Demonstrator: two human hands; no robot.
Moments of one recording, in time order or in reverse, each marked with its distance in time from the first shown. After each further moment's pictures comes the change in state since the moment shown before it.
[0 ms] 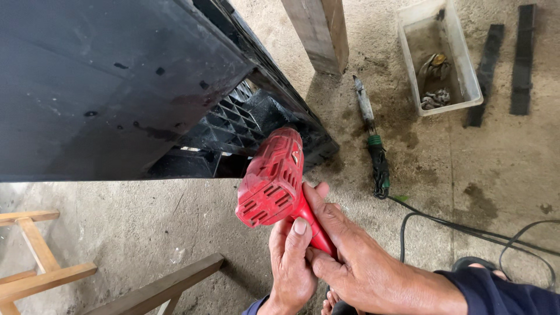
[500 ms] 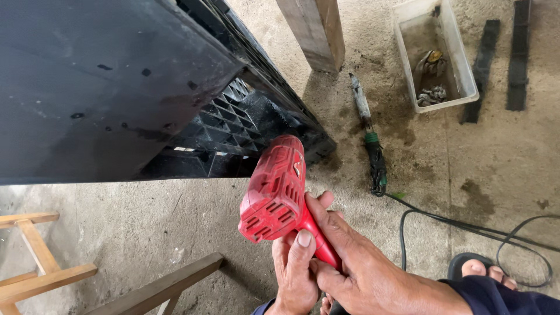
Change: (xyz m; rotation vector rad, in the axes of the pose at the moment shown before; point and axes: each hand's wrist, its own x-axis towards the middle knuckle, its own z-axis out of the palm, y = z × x) left_hand -0.013 -0.009 0.009 -0.066 0.052 -0.033; right_hand -0.022 0.015 0.004 0.133 -0.018 0.087
